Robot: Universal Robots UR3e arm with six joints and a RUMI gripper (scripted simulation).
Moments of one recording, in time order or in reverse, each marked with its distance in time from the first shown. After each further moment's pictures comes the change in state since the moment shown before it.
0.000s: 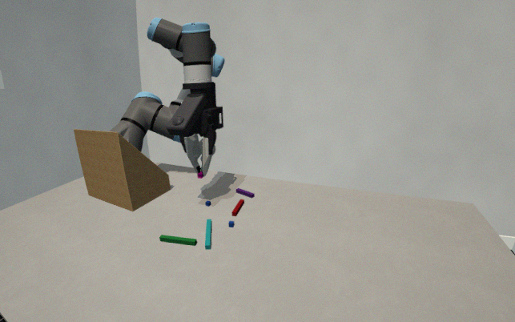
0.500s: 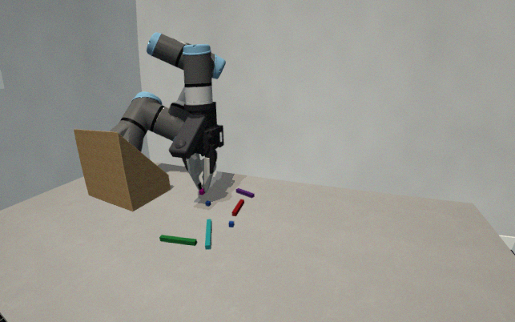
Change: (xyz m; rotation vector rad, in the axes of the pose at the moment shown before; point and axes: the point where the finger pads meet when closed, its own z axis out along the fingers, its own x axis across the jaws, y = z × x) arm 0.004 0.005 0.048 -0.016 0.014 0.001
